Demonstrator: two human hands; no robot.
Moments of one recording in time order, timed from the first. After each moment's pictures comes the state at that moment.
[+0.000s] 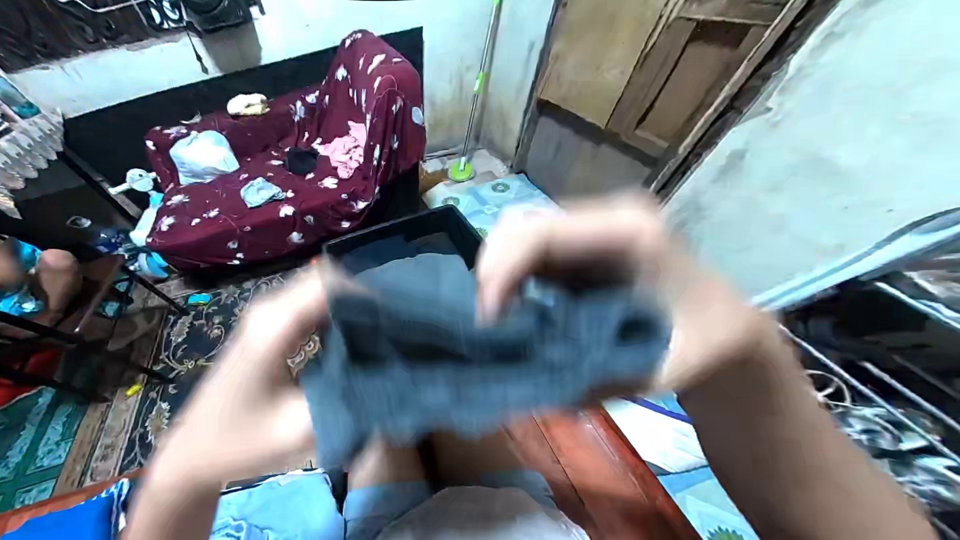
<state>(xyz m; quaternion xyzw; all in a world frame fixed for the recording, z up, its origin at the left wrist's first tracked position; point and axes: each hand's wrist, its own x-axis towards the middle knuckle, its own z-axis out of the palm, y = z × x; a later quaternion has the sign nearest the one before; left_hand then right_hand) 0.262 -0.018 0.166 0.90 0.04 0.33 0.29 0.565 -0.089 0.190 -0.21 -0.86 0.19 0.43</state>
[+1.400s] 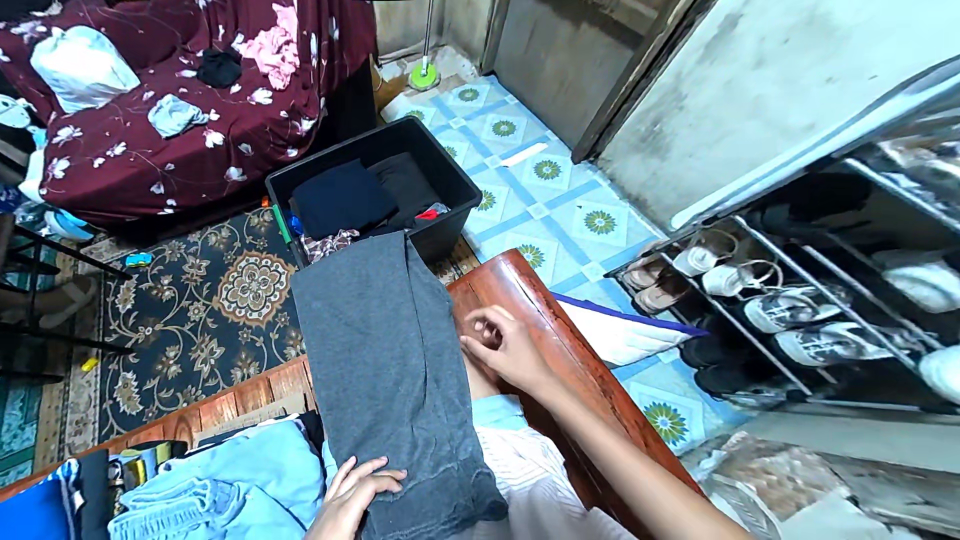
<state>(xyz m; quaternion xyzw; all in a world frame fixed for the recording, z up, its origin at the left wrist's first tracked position) 0.215 -0.199 -0.071 0.82 0.27 0.09 0.50 0.582 -0.171 -0.123 -0.68 -0.56 0.26 0.39</state>
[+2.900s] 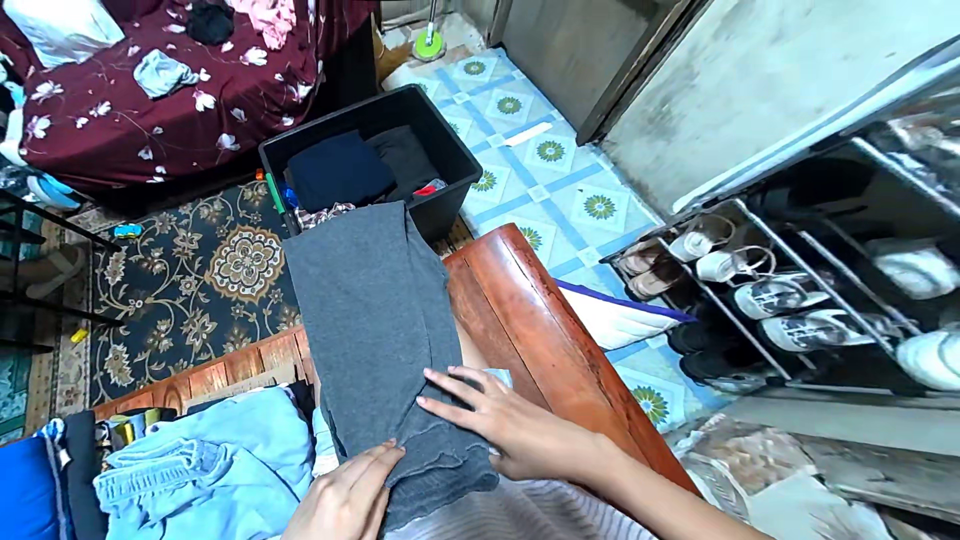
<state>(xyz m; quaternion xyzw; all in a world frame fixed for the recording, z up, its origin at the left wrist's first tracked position) 0.243 -0.224 -0.035 0.90 0.25 0.15 0.31 0.541 -0.263 -0.077 -0.47 -0.82 0.31 0.11</state>
